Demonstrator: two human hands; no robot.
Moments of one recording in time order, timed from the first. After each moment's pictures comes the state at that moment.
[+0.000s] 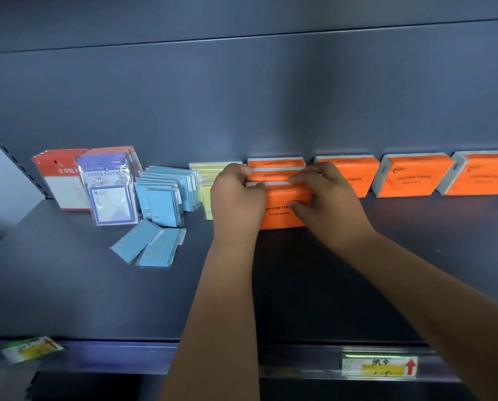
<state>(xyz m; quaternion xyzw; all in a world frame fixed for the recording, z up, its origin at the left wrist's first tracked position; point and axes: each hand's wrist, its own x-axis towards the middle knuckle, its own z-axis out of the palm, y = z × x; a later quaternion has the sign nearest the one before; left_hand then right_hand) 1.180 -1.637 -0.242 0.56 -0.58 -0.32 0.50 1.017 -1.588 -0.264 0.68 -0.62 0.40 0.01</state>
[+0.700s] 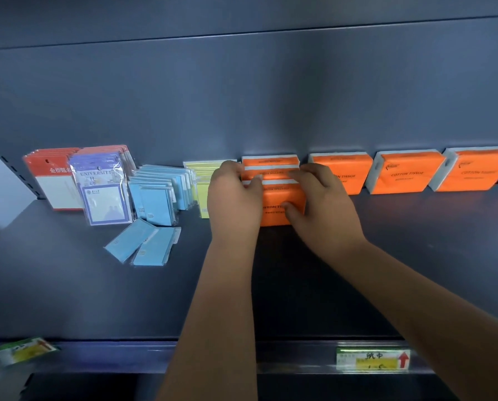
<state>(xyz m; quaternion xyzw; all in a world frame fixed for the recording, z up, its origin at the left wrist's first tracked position) 1.176 -1.633 -0.244 0.57 -0.63 -0.24 0.47 1.029 -1.573 -0.267 0.66 -0.66 0.35 0.05</state>
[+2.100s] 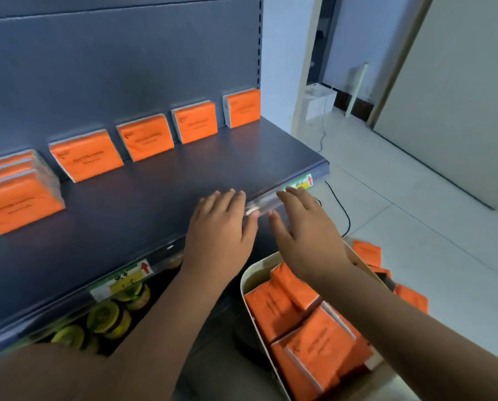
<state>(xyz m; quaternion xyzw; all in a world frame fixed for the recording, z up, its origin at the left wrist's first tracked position) 0.969 -1.335 -0.276 0.22 -0.94 -0.07 0.24 0.866 -1.193 -0.262 0.40 -0.88 0.26 0.03</state>
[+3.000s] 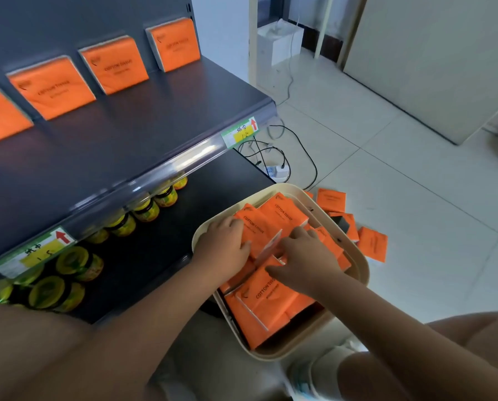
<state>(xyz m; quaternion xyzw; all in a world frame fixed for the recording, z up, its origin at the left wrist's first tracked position) 0.928 -1.239 -0.398 0.19 -0.96 -0.18 -0.03 0.852 -1.064 -0.372 0.33 -0.92 0.07 -0.20</state>
